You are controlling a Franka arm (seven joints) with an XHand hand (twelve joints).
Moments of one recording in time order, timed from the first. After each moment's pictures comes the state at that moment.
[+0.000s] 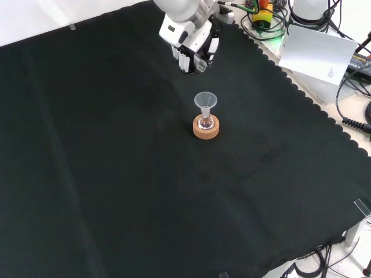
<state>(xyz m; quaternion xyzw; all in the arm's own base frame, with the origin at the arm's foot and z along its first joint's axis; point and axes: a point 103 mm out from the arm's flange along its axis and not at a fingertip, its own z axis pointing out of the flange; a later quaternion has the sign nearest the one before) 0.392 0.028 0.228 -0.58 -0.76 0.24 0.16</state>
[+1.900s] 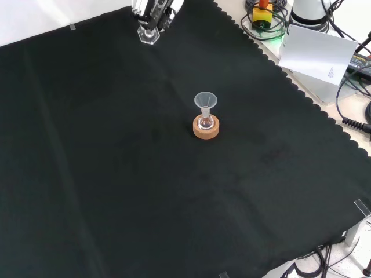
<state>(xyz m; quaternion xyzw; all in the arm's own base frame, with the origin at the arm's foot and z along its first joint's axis) 0.465 -0.029 0.313 -0.61 -0.79 -0.06 0.09</state>
